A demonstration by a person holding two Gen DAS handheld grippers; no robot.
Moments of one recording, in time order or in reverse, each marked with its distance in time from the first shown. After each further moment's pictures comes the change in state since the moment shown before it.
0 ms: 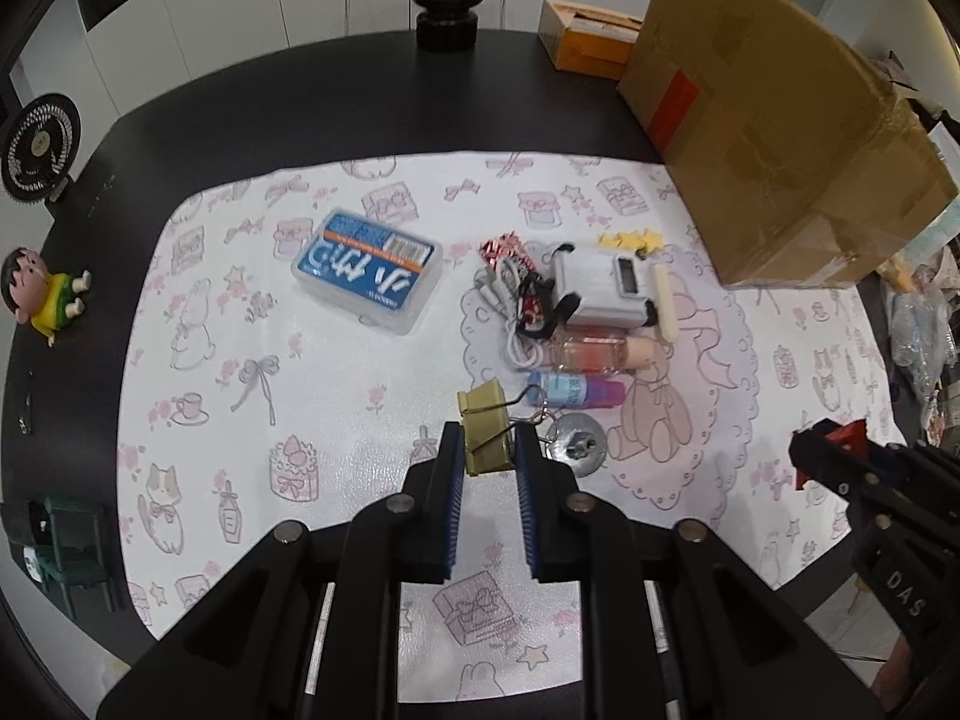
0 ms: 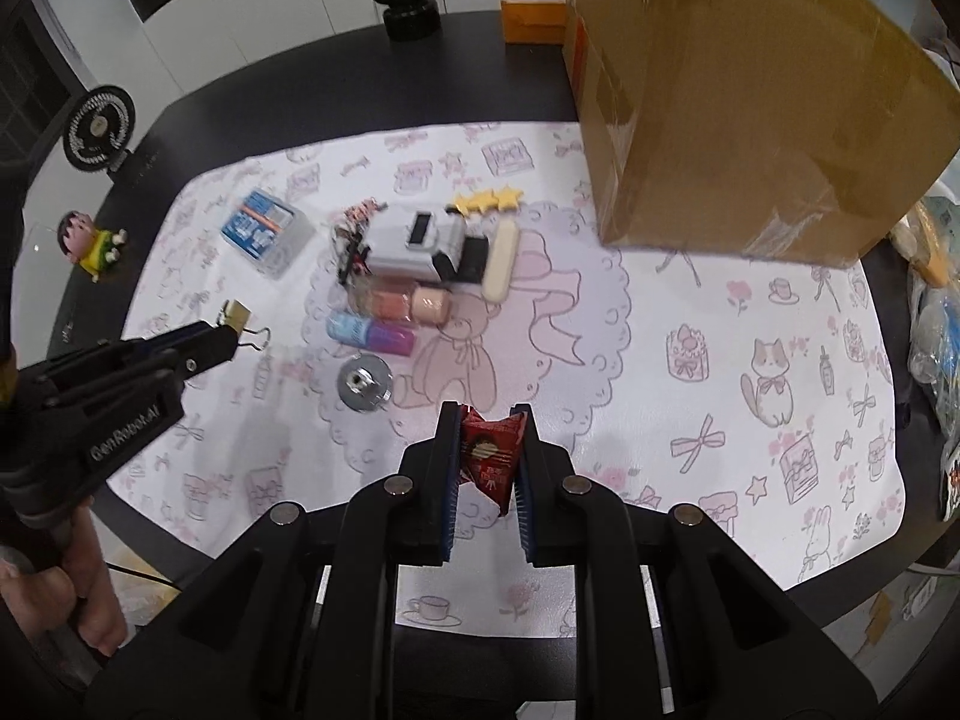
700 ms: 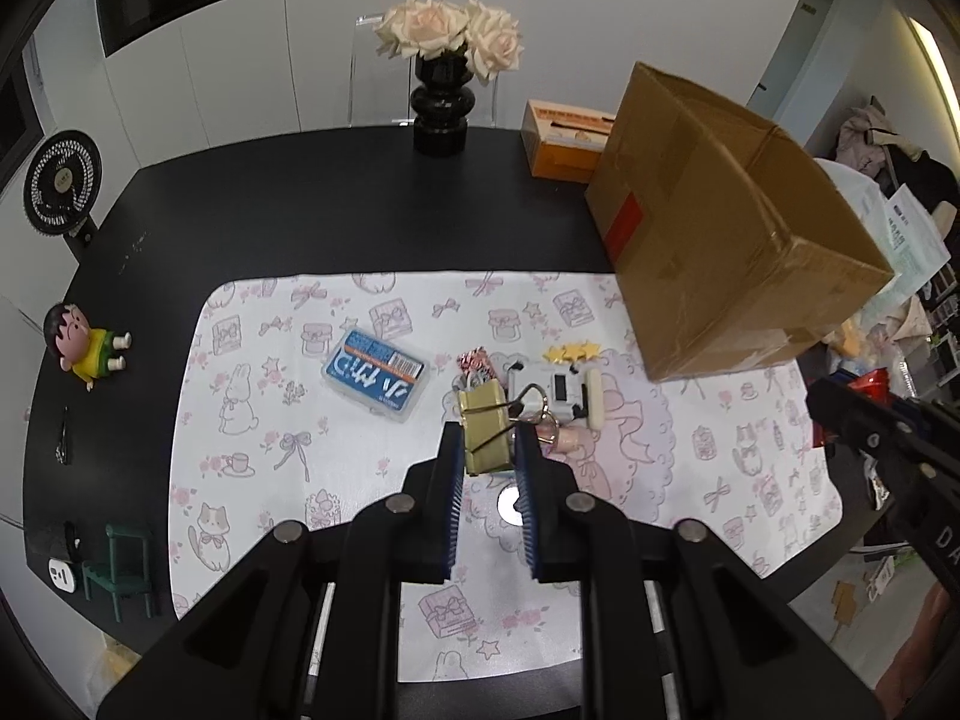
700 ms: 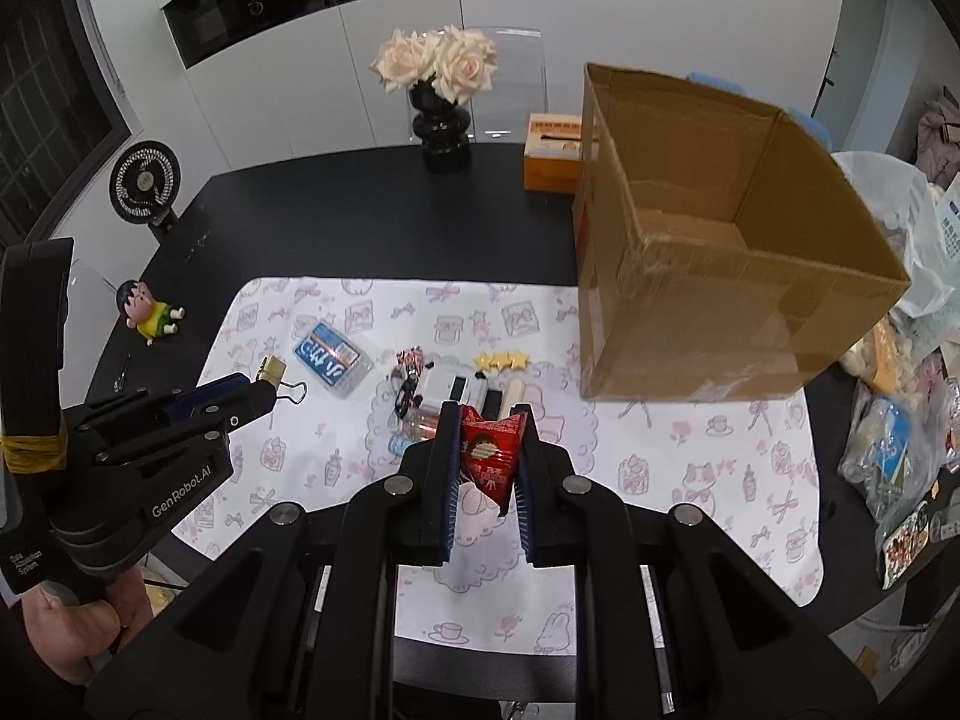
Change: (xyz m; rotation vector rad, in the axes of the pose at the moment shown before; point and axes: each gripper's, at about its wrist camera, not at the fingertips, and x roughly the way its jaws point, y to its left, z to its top) left arm -0.093 -0.009 0.042 -0.026 -0.124 -0.046; right arm -0.113 0.017 0.059 -0.066 -0.179 0.010
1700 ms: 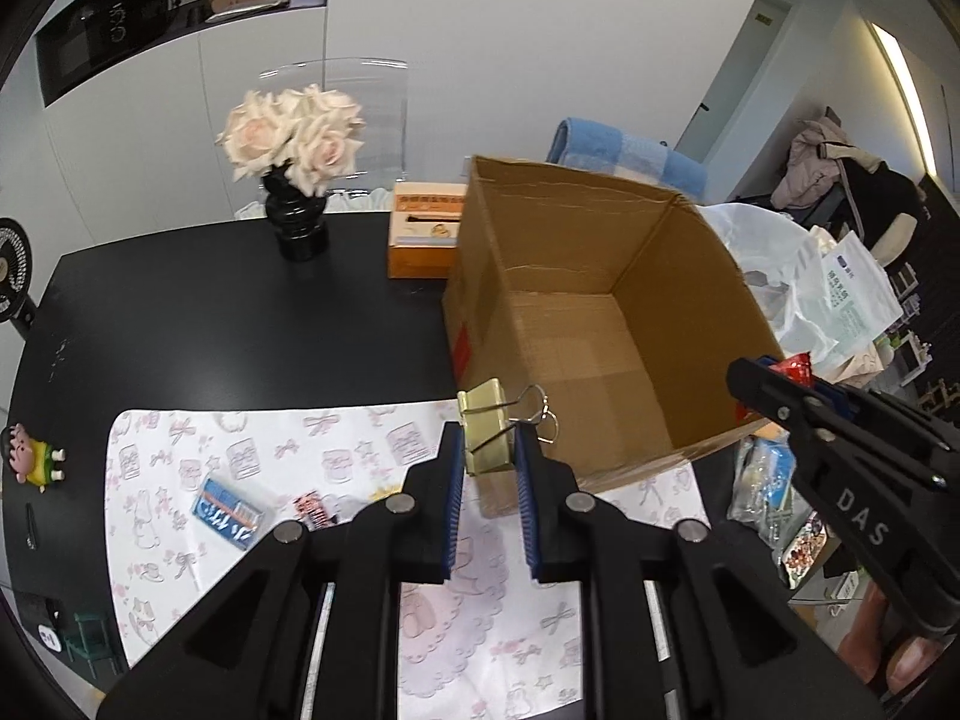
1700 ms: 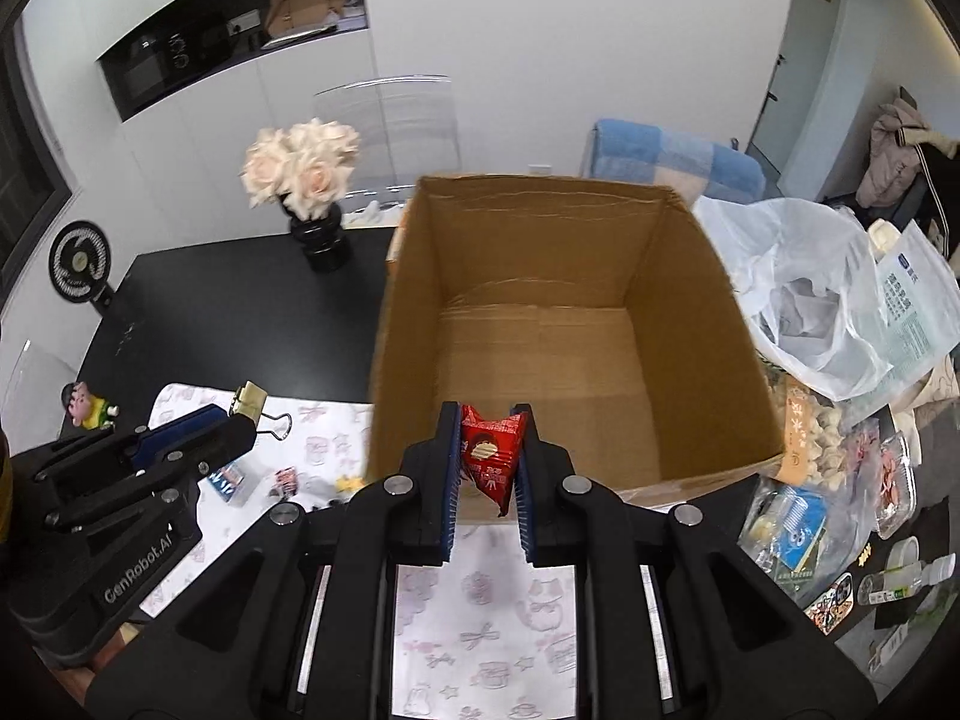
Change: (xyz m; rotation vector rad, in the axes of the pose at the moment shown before) left arm 0.007 -0.143 0.126 0.038 -0.025 -0.109; right arm -0.018 -0.133 0.123 0.054 -0.039 -0.112
